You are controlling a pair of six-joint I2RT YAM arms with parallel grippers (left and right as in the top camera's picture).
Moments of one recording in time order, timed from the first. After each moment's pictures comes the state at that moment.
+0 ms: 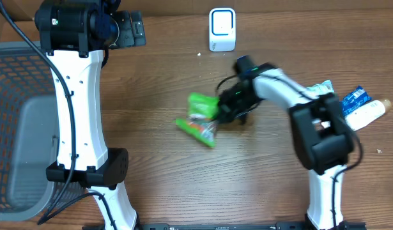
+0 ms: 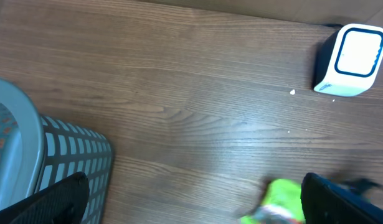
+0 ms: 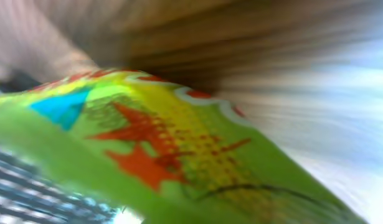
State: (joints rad) left arm -0.11 2.02 2.69 -1.65 -0.19 -0.25; right arm 0.36 2.19 1.54 -0.94 -0.84 0.86
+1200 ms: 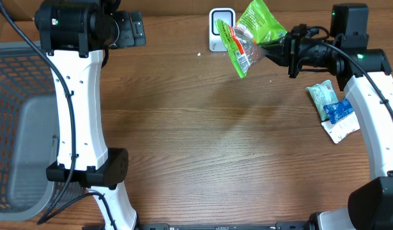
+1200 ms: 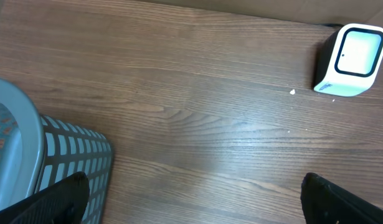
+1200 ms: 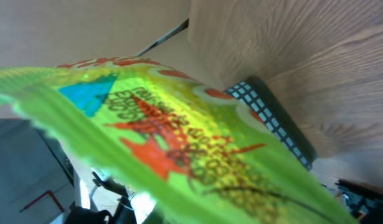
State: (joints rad) left arm -0.11 2.02 2.69 -1.65 -0.19 -0.25; right arm 0.04 1.66 1.55 -0.62 -1.04 1.43
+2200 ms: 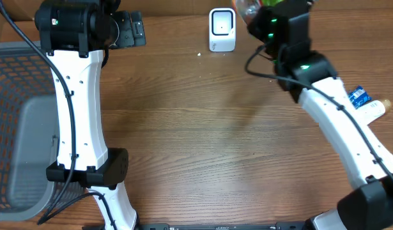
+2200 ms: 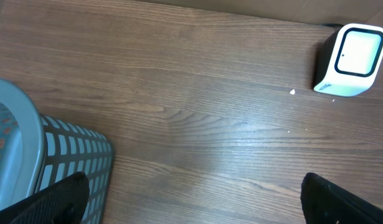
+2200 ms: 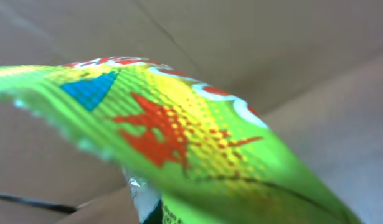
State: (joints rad) left arm -0.11 2.02 2.69 -1.65 -0.19 -0.25; right arm 0.38 1.69 1.55 -0.21 0.27 0.75
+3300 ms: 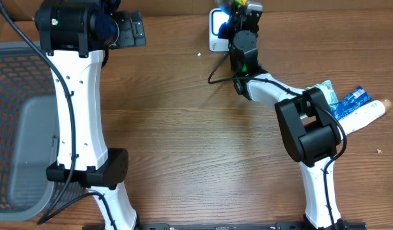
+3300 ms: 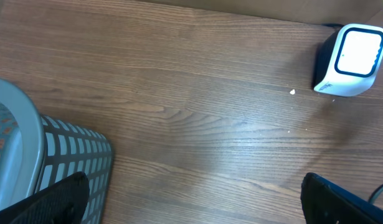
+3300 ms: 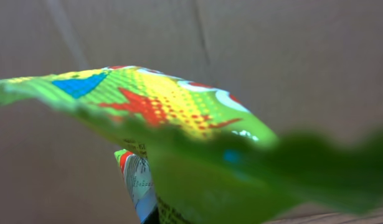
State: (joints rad) left arm -0.11 2.02 2.69 -1.65 -0.19 -0.25; right arm 0.41 2.33 1.55 0.84 0.37 0.25
